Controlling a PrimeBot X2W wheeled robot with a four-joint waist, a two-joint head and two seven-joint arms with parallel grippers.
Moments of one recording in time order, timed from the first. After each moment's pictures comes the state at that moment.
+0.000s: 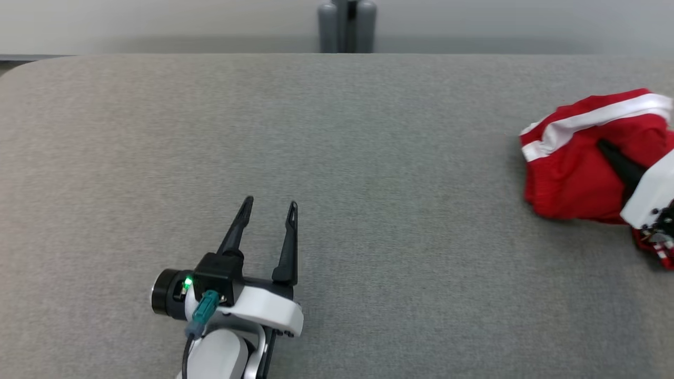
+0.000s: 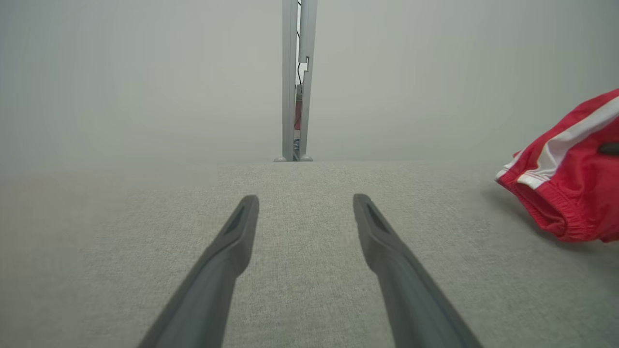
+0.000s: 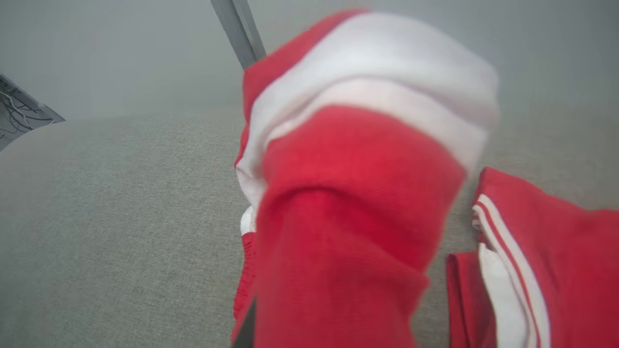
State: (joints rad) left arm -0.23 0.05 -0.41 0.23 -0.28 0.19 -0.26; right arm -0.79 -0.66 0.82 0.63 1.16 0.13 0.06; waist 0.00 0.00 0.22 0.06
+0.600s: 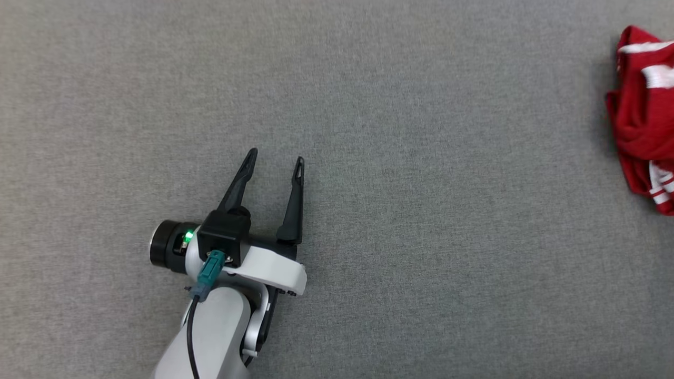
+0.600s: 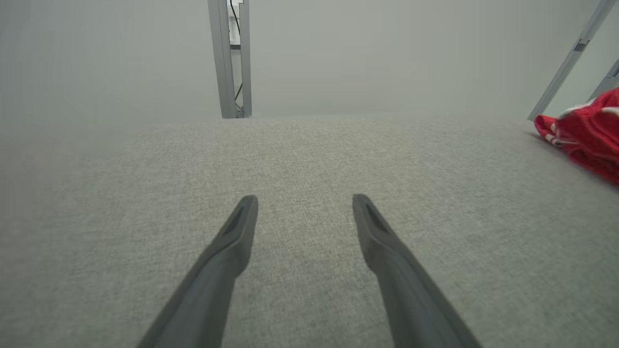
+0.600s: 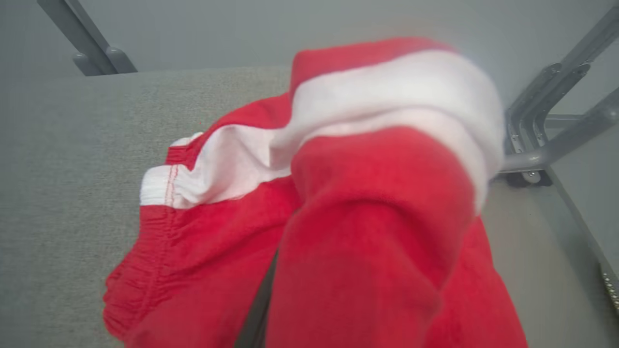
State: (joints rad) left arm -0.36 0.05 -0.41 0.26 -0.24 0.18 -0.26; right arm -0.85 -0.88 0.79 0.62 1.19 0.13 0.01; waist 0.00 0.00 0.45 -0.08
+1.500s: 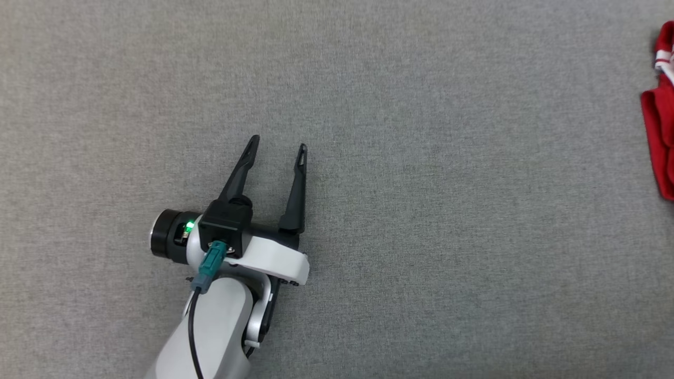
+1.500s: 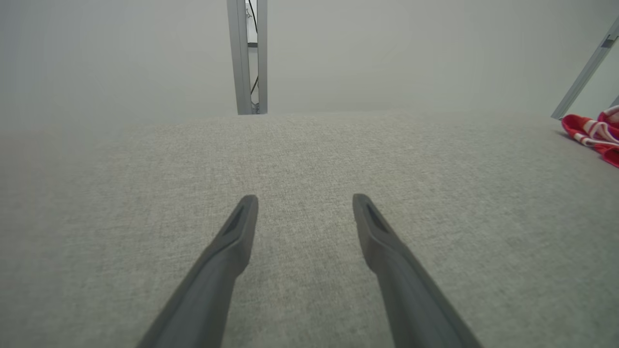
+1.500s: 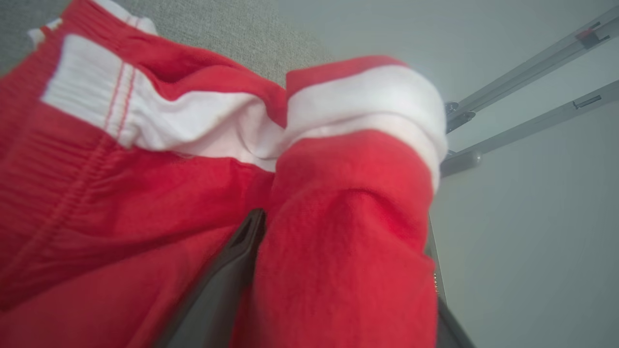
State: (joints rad) left arm -0.41 0.05 -0.43 0.27 -0.24 0.19 -0.26; right arm -1.03 -0.80 0.95 1.11 0.79 0.13 -0.14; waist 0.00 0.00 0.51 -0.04
